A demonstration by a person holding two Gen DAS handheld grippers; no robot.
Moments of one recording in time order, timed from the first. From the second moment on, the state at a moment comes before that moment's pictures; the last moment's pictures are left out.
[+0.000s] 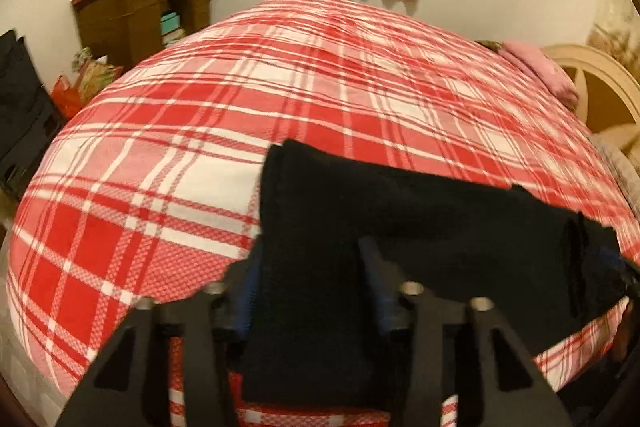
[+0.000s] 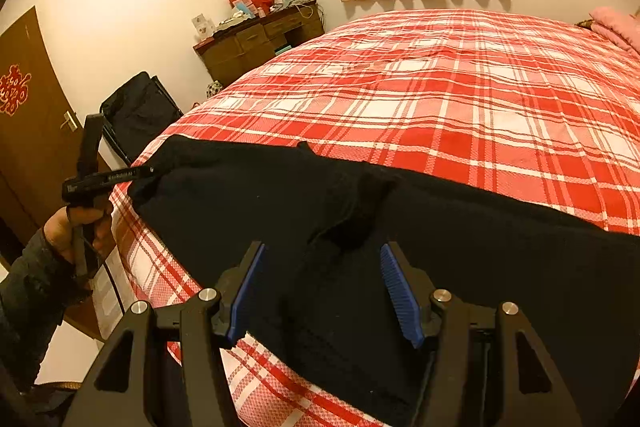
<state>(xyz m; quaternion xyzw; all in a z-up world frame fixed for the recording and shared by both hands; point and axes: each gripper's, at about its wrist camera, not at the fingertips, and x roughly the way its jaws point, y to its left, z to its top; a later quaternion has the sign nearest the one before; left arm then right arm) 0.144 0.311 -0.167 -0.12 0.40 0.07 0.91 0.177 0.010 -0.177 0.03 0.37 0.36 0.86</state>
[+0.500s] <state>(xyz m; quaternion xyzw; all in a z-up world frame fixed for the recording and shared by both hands) 0.119 0.279 -0.087 -0.23 0.30 -0.05 0.92 0.160 -0.024 -0.162 0.04 0.35 0.34 0.87</state>
